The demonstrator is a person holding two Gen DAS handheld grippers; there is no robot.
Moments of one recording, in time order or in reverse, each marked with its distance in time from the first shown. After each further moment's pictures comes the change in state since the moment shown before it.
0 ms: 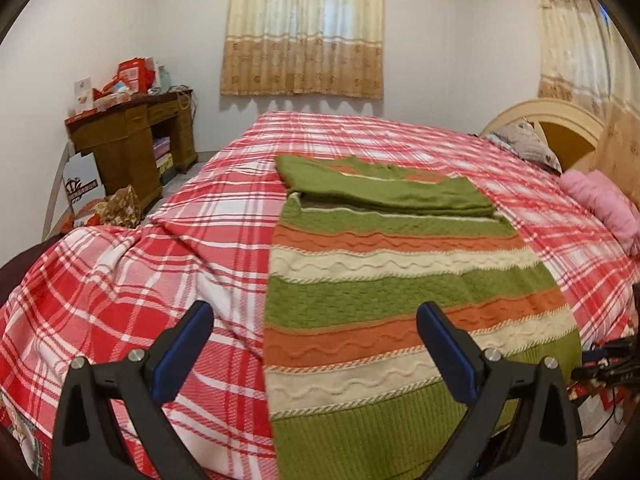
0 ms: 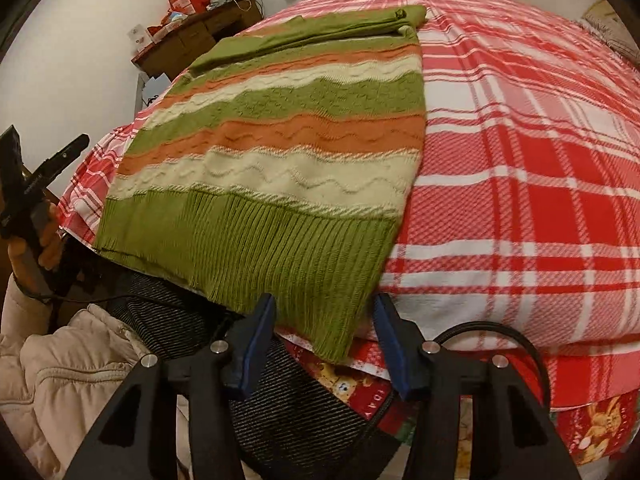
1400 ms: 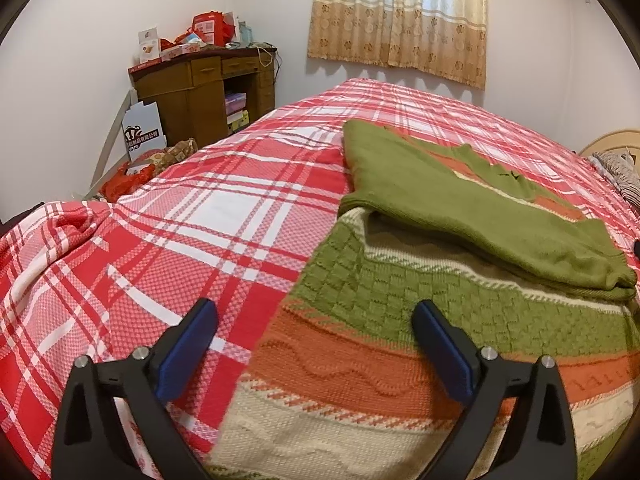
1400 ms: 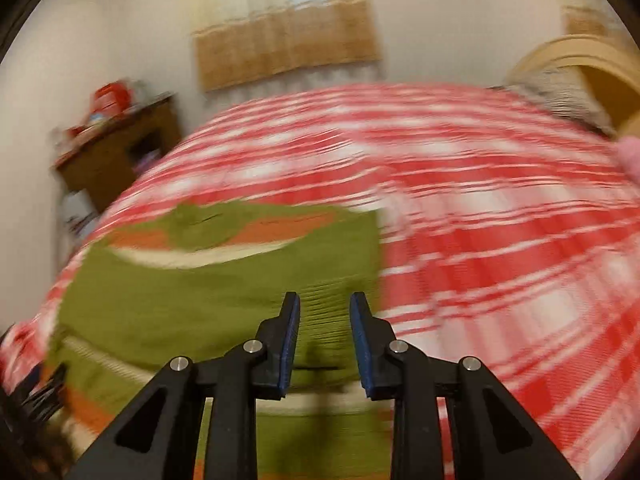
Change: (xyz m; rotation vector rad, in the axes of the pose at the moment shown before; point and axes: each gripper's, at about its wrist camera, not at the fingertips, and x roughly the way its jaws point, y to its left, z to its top) left arm 0.182 0.002 0.044 -0.194 0.098 0.303; right arm 0.071 -0.035 0.296 0.103 -0.335 -0.218
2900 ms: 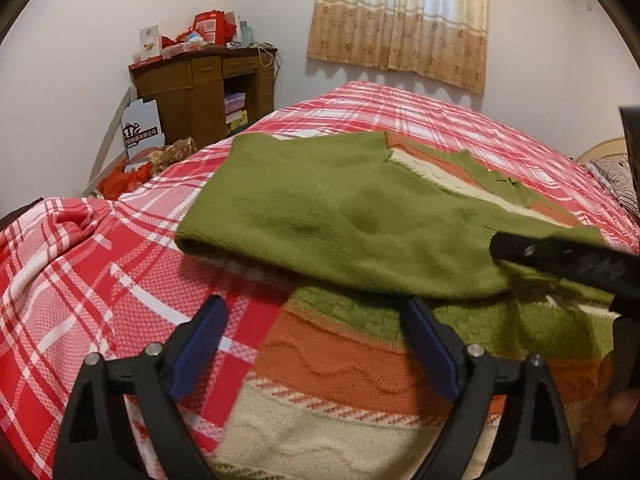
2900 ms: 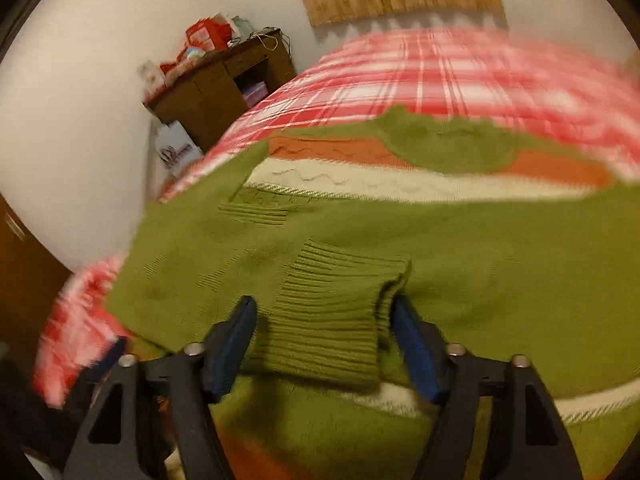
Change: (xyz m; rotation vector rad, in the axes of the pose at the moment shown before) left arm -0.009 -0.008 -0.010 -0.014 -0.011 -0.018; right arm 0.069 0.181 -0.031 -0.213 0.127 0.208
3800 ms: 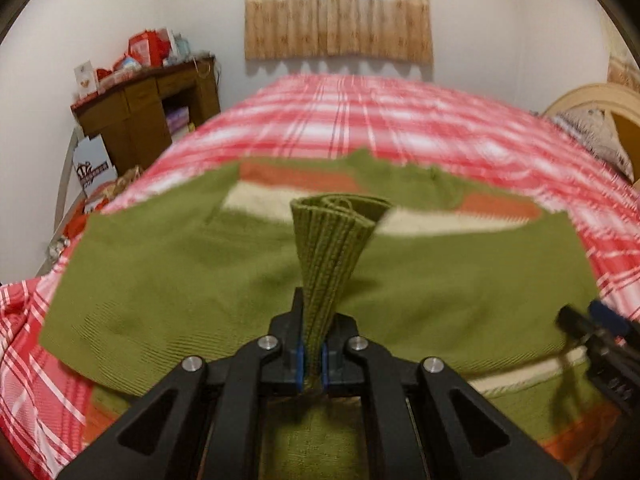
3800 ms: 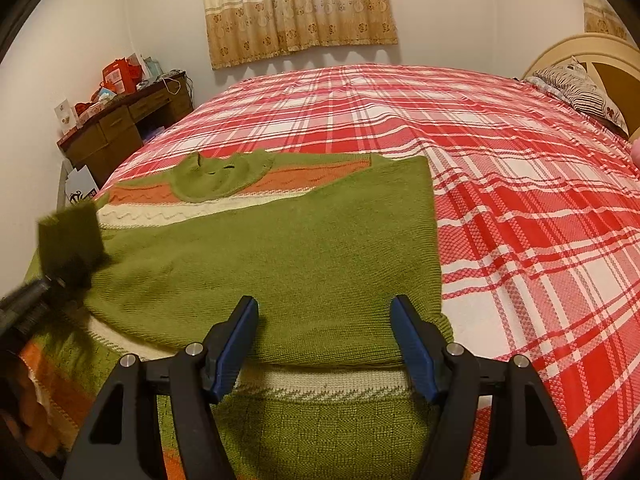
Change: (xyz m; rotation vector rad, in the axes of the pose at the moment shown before) left arm 0.045 -0.103 0.064 0.186 0.067 -0.071; right arm -0.076 -0.156 -0.044 0.182 -0.116 -0.273
